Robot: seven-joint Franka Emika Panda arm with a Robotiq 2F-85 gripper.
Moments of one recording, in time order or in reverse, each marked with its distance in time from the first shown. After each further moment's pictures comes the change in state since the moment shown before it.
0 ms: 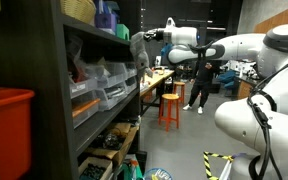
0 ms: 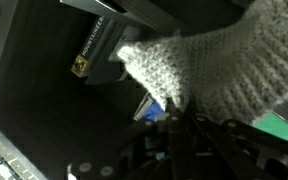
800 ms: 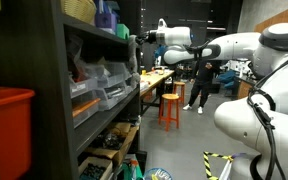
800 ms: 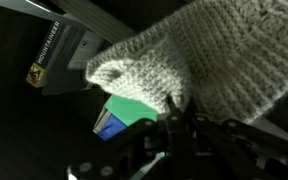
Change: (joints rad) arm 0.050 -0.019 0.001 -0.036 0.000 -0.058 0.008
